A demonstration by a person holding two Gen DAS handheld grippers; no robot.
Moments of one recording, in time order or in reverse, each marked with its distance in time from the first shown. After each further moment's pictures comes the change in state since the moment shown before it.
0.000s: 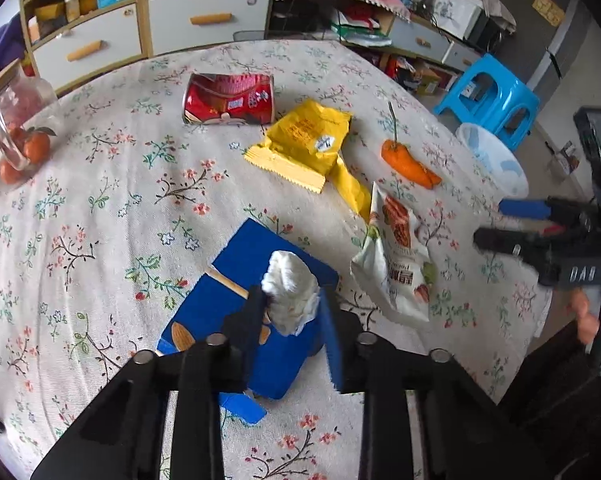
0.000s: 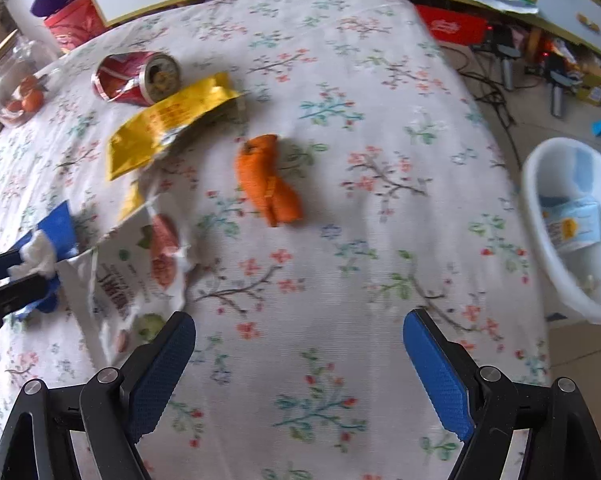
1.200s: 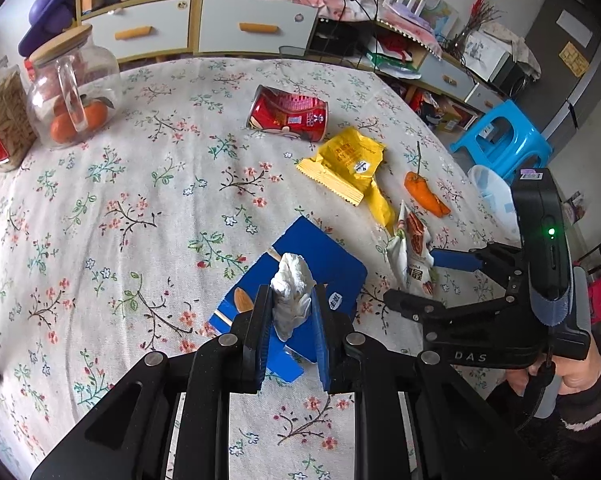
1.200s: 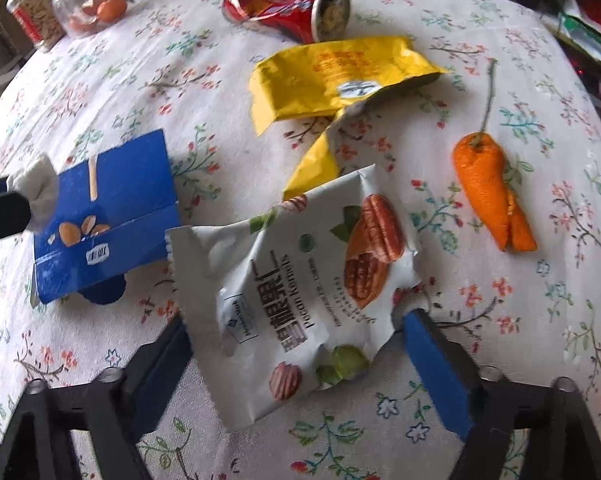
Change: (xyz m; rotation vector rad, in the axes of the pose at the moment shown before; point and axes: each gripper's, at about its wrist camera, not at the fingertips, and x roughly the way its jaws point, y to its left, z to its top) left arm -0.037 0.028 -0.017 -0.148 -0.050 0.012; right arm 0.056 0.103 0.005 -0.208 0.039 0.046
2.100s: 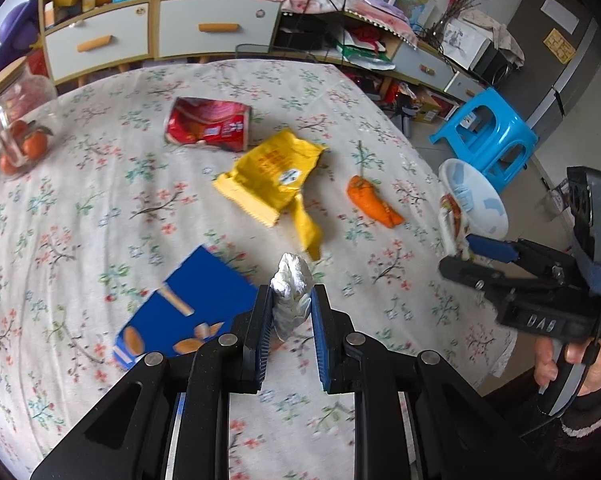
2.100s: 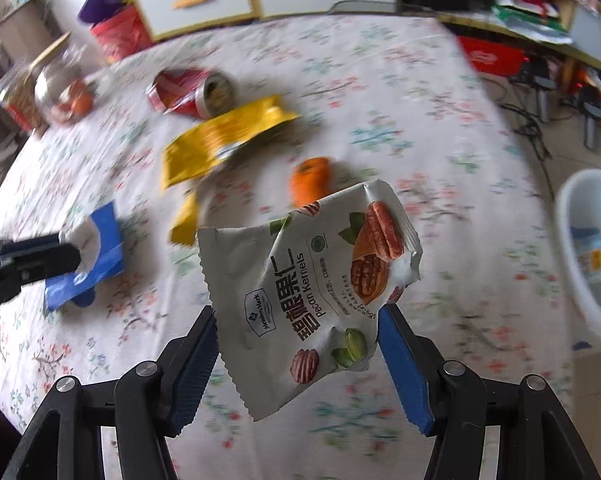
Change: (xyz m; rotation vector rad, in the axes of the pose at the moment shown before) left arm 0.025 -0.066 0.024 0.047 0.019 -0.055; right arm -0.077 -0.103 -0.036 0.174 -0.149 0.025
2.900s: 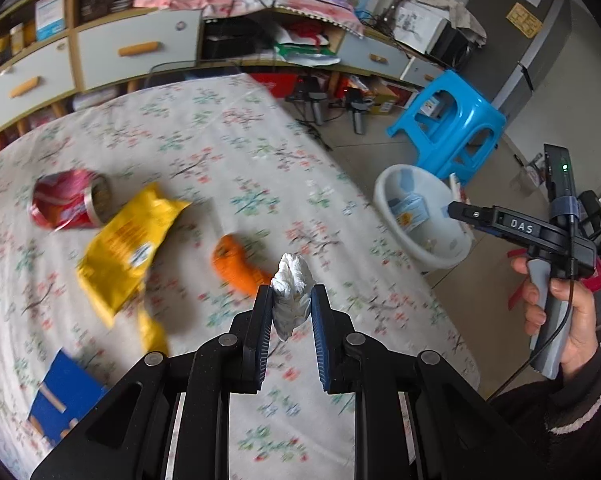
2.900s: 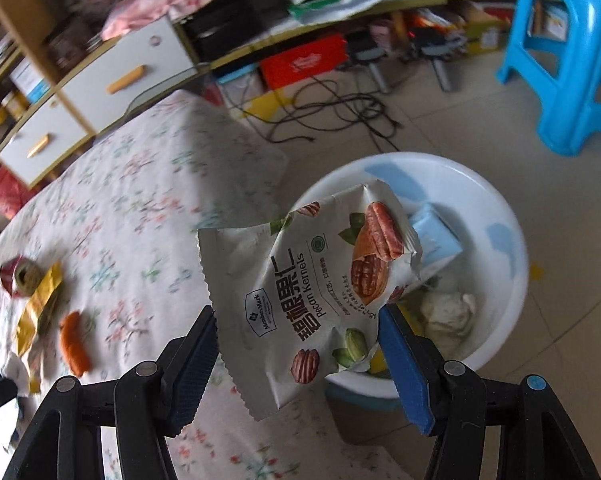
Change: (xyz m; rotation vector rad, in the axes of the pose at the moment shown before) left arm 0.046 -0.107 0.059 0.119 0.003 -0.093; right arm -0.045 -0.214 0.012 0.435 -0.103 -0.117
